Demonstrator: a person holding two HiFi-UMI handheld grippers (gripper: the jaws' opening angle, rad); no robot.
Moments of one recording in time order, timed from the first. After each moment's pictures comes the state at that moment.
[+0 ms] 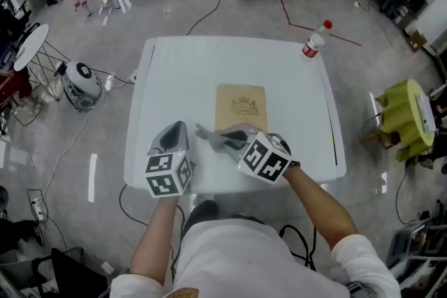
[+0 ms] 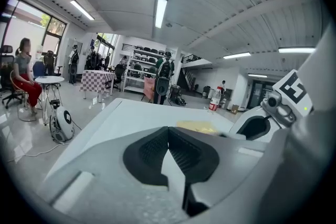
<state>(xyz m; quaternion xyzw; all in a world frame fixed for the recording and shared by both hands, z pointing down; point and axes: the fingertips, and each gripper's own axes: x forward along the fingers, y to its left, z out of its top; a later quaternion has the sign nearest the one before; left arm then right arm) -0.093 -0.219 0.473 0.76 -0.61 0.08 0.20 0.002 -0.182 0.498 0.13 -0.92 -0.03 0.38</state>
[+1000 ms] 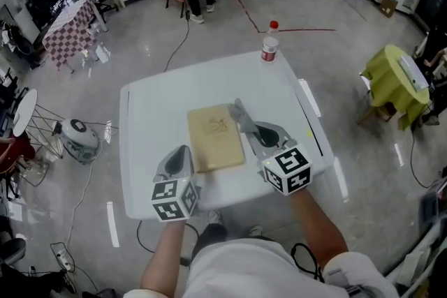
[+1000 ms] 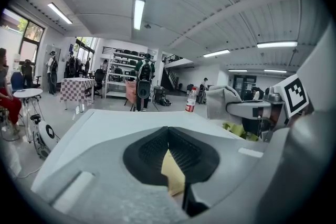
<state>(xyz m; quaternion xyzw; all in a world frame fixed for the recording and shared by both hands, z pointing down) 0.020 -0.207 0.422 0.82 -0.54 0.10 0.15 0.190 -0.216 0.394 0.48 -0.87 0.06 0.10</state>
